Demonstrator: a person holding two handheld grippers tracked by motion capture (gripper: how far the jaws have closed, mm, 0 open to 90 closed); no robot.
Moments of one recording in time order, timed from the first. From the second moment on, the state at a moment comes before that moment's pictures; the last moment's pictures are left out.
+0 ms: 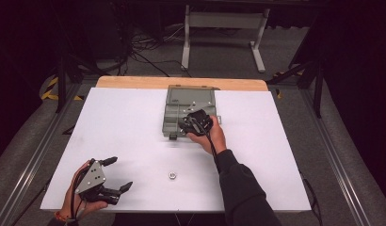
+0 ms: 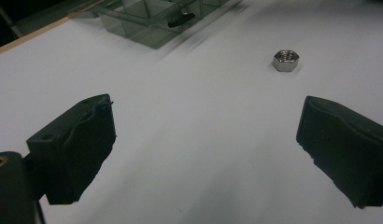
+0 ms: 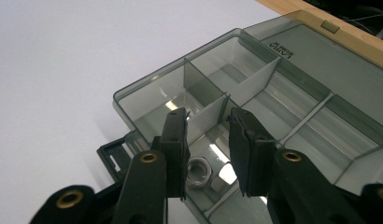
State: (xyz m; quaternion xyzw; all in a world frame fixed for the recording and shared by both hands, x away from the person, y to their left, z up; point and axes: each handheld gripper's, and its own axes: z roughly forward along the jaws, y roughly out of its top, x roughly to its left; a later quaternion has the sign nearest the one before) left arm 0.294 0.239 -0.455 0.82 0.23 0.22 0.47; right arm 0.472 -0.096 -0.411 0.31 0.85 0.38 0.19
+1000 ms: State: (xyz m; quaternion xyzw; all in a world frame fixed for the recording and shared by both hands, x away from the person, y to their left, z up) left arm 0.295 0.237 -0.457 0.83 0.23 0.22 0.46; right arm 0.393 -0.107 -0.417 0.22 0.86 0.43 0.18
